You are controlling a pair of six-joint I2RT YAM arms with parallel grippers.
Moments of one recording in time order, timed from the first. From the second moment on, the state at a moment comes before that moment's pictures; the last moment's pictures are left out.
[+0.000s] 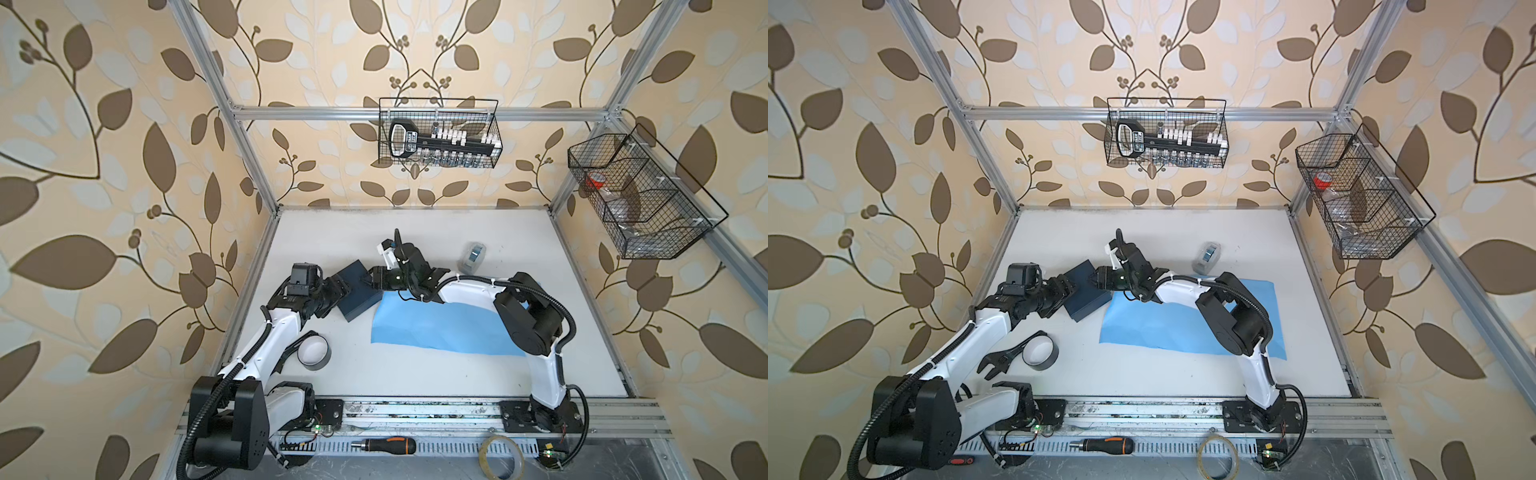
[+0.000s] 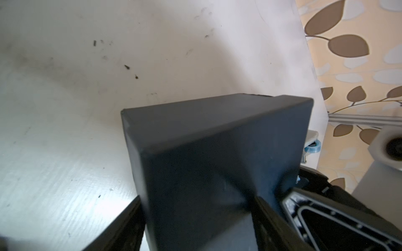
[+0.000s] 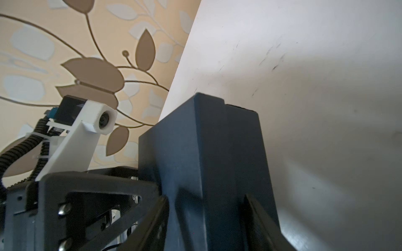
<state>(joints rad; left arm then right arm) -0.07 1.14 0.66 -0.38 0.34 -0.82 0.78 2.04 1.35 0.18 -0.36 0.77</state>
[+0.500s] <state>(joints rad) -0.10 1.13 0.75 -0.49 0.29 -0.82 0.78 2.03 1.36 0.20 -0.37 0.79</state>
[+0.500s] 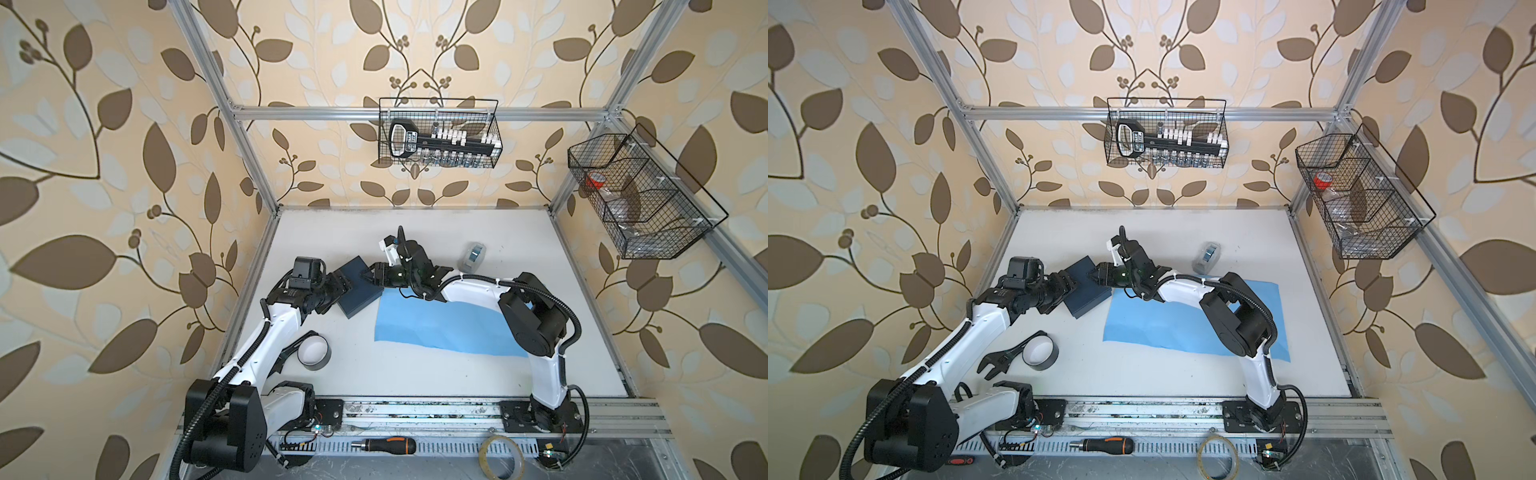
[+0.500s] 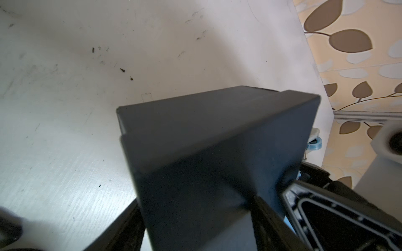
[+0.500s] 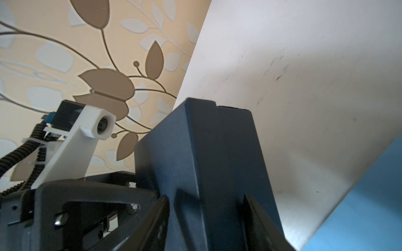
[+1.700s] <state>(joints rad) -0.78 1.96 1.36 -0.28 0.29 -0.88 0.21 1.18 0.47 -0.07 -0.40 0.63</state>
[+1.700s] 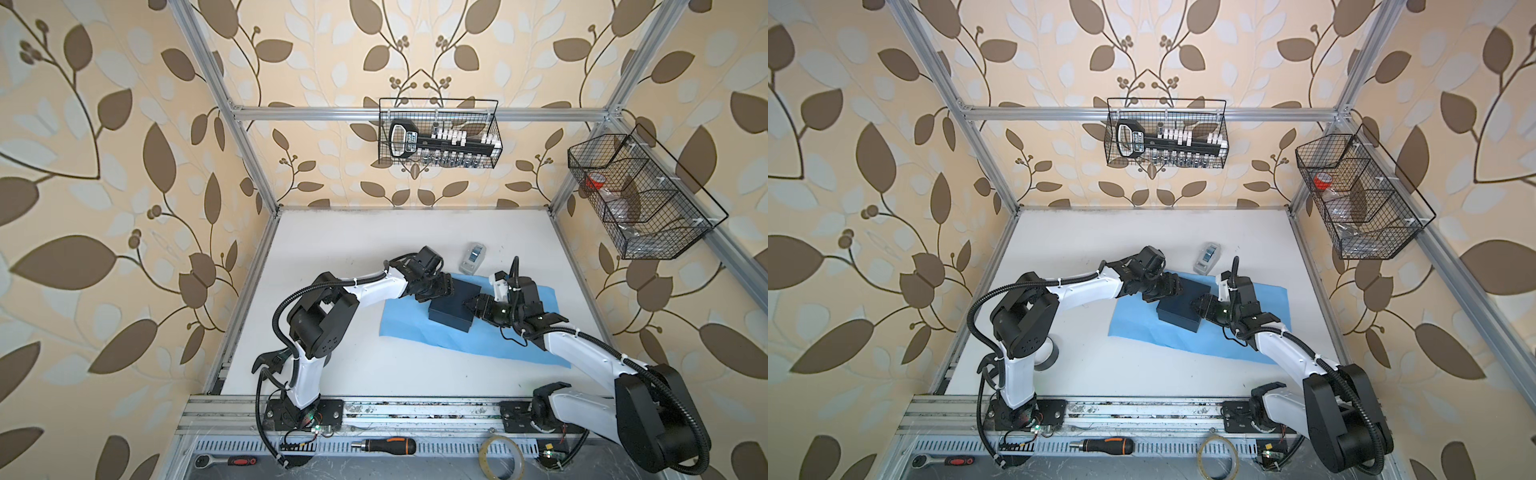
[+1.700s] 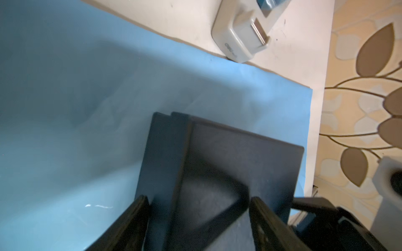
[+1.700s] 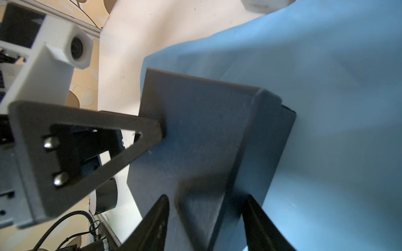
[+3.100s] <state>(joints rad) -0.30 1.60 0.64 0.14 0.36 -0.81 0.12 1.36 0.44 0.07 -0.17 0.60</state>
